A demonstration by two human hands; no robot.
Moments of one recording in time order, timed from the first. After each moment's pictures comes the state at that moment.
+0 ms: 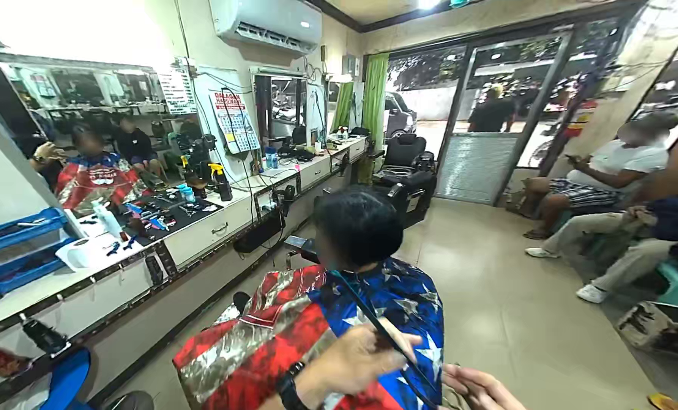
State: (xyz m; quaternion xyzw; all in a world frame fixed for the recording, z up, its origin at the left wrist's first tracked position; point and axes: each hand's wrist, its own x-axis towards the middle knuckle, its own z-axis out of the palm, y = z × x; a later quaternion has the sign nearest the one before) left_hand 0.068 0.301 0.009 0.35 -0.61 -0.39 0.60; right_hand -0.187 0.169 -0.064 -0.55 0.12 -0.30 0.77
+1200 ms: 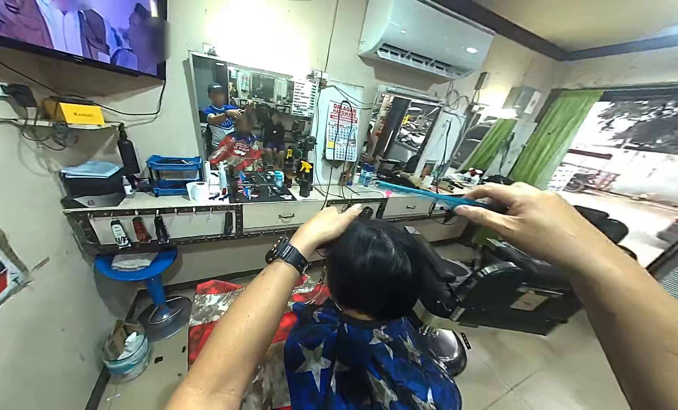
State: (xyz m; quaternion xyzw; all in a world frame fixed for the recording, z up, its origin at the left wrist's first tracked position) left_hand 0.191 0.178 0.157 0.89 -0.22 -0.01 0.40; right_hand 0.048 -0.121 0.233 -0.93 -0.12 -0.33 0.07
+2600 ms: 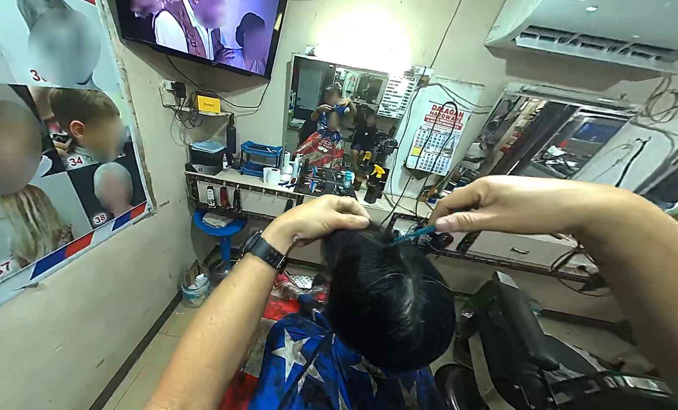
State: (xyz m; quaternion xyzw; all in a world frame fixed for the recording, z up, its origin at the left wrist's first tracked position) left_hand 0.126 0.198 0.171 0.76 -0.24 0.00 0.60; right_hand 0.177 -0.104 0.286 -0.86 -0.50 0.01 0.06
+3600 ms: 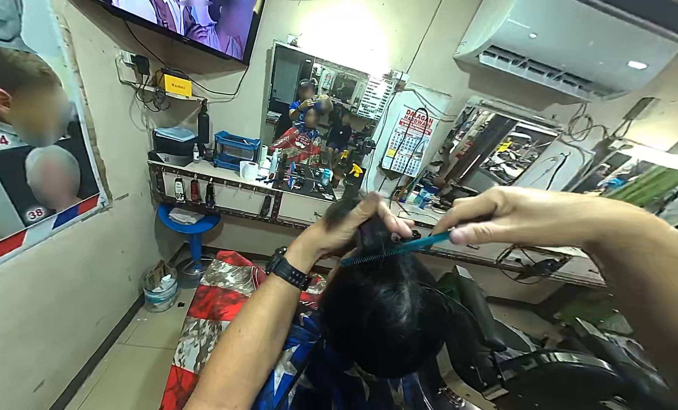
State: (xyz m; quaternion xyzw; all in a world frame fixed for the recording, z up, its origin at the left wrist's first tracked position) left_hand 0.150 0.160 0.144 0.55 -0.48 0.07 0.68; right_hand 0.164 -0.111 0.286 -0.85 -0.51 0.04 0.10
